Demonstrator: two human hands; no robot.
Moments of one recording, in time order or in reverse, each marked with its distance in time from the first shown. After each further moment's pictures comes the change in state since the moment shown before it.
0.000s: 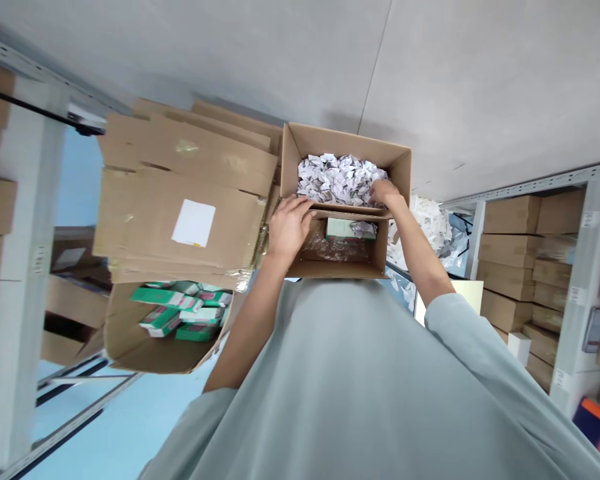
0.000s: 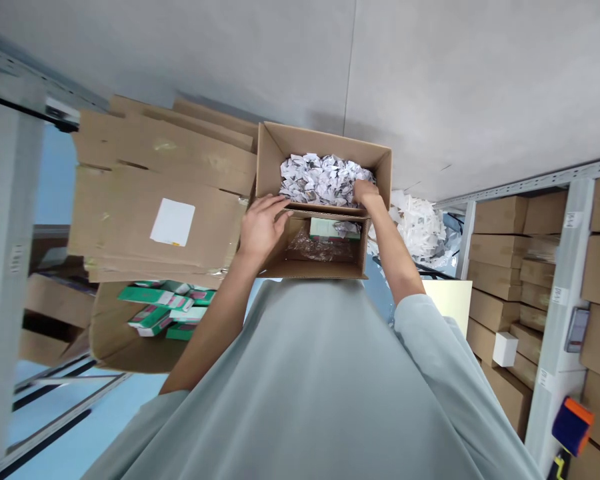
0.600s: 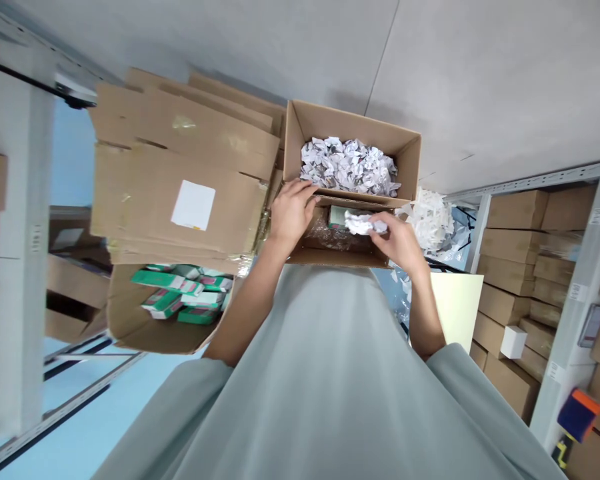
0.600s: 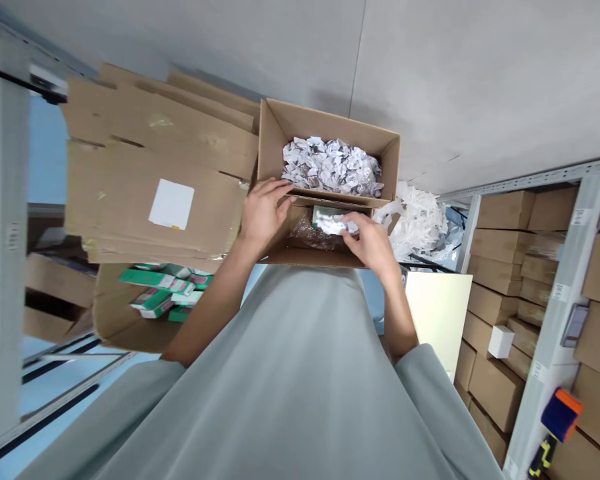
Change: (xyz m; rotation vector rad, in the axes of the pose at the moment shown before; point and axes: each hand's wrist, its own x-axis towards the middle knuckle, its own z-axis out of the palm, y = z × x) left_hand 0.000 -0.006 0.006 -0.011 0.032 0.042; right_hand -0.207 0.007 0.057 0.420 0.369 -0.396
